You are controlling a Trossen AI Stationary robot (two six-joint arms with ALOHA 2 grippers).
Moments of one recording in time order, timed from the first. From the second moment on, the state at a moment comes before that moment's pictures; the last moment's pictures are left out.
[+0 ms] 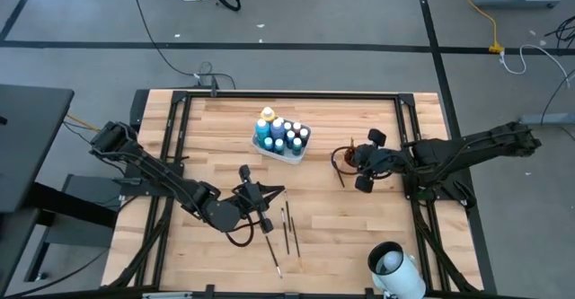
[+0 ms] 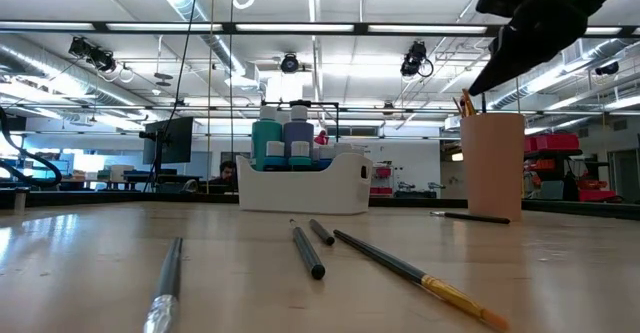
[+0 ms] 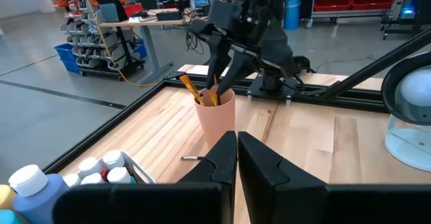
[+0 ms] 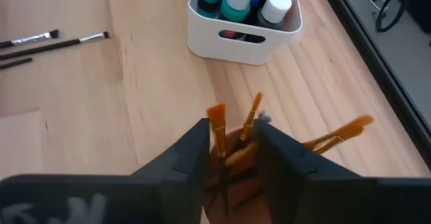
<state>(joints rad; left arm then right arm) -0.55 1.52 1.04 0.16 -0.99 -0.20 0.16 0.95 0.69 -0.56 0.46 0.20</state>
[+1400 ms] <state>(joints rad) -0.55 1.52 1.04 0.08 -1.00 -0.24 0.42 1.47 0.83 -0.63 0.00 0.65</state>
